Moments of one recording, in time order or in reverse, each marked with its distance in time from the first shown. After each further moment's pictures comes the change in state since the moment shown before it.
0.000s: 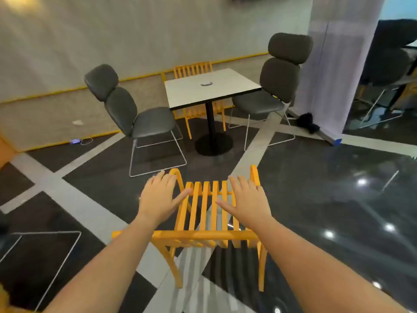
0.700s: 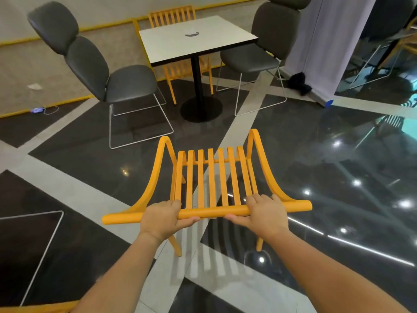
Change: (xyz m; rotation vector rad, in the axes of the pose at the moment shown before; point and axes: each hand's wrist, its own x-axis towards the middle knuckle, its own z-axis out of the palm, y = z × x) left_hand -0.071 -0.038 0.121 -0.113 -0.082 0.184; right_hand -0.052 -0.017 0.106 -0.147 -0.002 0.055
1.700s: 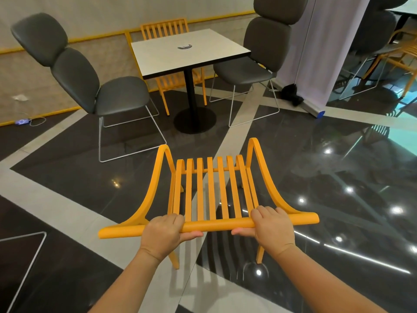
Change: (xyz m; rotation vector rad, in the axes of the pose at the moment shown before) left_hand 0.048 -0.003 0.027 -0.008 0.268 0.215; right_hand 0.037 0.029 0.022 0.019 0.285 -0.083
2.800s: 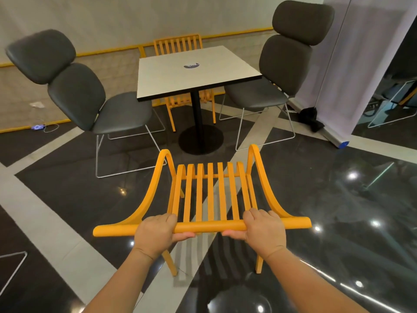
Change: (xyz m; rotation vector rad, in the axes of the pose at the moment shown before) left_hand 0.215 -0.020 0.107 0.075 -0.094 -0.183; right_hand 0.188 0.164 0.094 0.040 -0.014 -0.079
